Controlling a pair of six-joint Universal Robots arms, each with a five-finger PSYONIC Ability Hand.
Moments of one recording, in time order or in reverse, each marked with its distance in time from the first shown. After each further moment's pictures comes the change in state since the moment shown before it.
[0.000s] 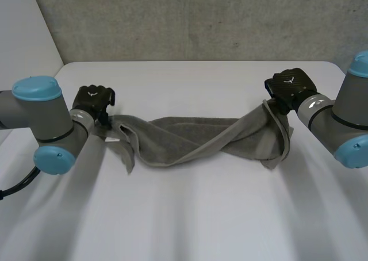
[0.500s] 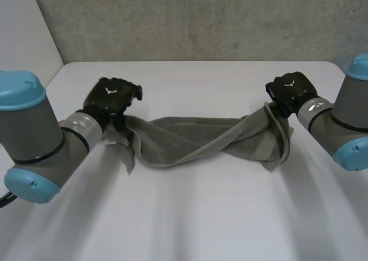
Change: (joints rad) left arm -0.118 0.382 -0.342 0.003 0.137 0.038; right arm -0.003 0.004 0.015 0.006 0.009 -0.011; left_hand -0.118 -0.127 -0.124 -0.117 -0.124; right_hand 0.000 0.000 0.000 0.000 0.000
